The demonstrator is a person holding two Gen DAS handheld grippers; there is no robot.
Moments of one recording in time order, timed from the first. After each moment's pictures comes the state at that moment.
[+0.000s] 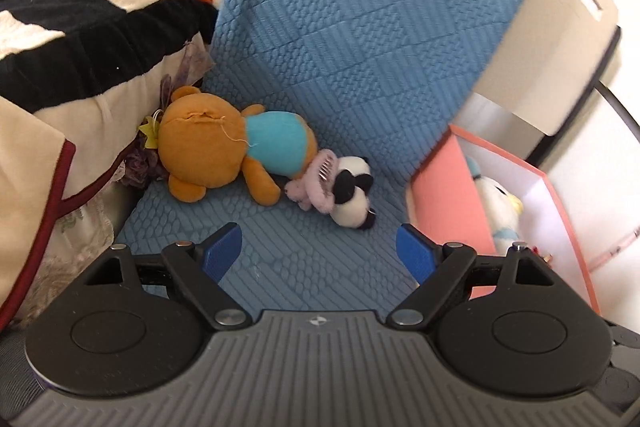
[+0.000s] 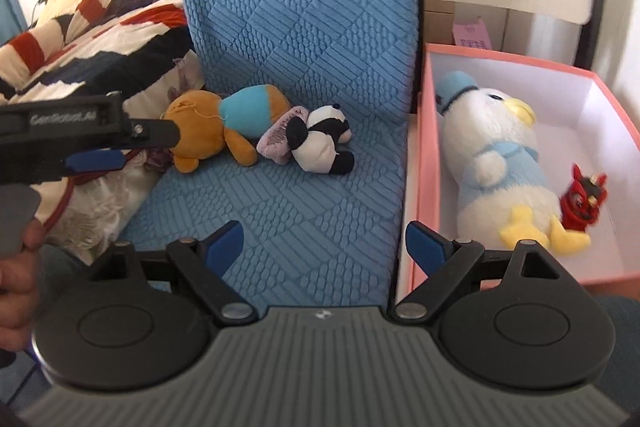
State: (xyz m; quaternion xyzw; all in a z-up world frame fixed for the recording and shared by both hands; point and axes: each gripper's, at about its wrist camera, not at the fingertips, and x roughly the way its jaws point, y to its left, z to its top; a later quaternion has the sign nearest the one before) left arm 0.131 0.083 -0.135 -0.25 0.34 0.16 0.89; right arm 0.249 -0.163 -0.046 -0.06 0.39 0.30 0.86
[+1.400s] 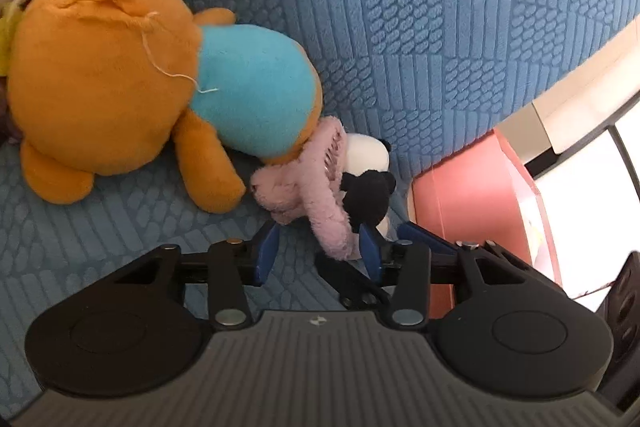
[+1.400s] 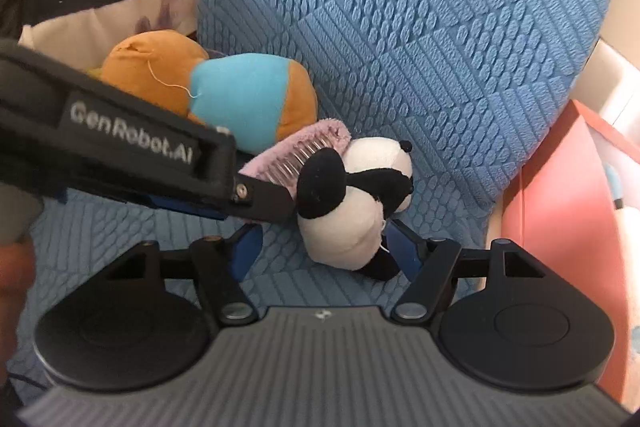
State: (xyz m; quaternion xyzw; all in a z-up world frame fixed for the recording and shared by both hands) left arm 0.257 0.163 -0.277 -0.39 0.38 0.04 0.84; right arm 0.351 -0.023 -0.146 -0.21 0.36 0.35 0.84
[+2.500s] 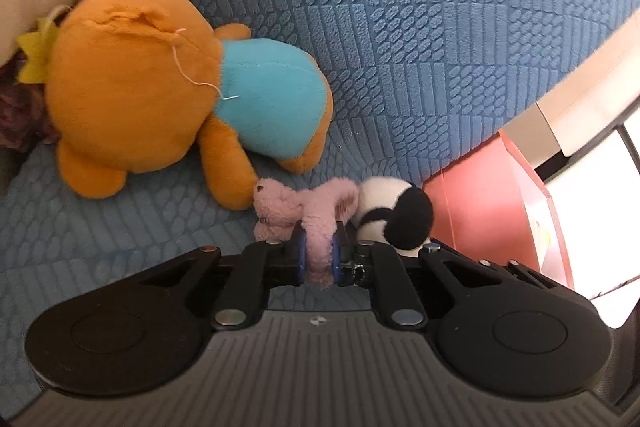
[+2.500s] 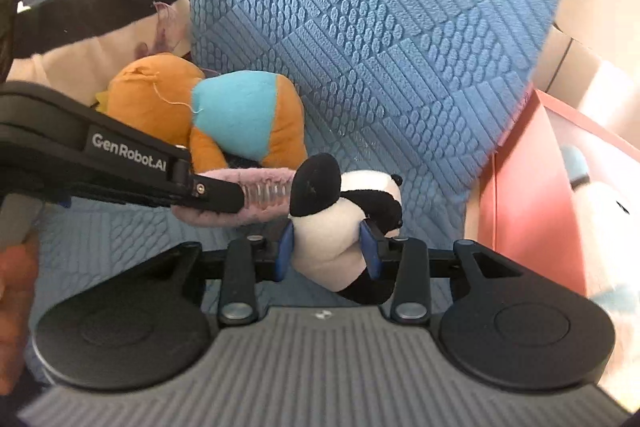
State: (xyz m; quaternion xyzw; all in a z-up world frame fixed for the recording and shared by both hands) left arm 0.231 0.158 -0.261 -0.37 0.38 0.08 0.85; right arm 0.326 -0.046 -0.120 -0.18 0.36 0.33 0.86
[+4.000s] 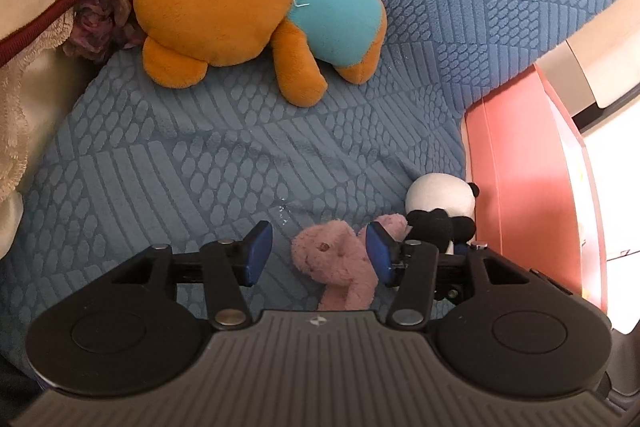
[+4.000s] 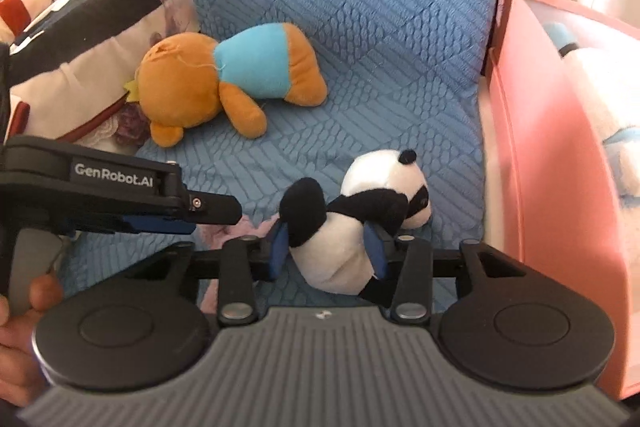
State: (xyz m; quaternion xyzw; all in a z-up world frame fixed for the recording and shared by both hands) left arm 0.185 0.145 -0.267 -0.36 0.46 0.11 0.80; right arm 0.288 -0.077 -0.125 -0.08 0.44 0.31 0.84
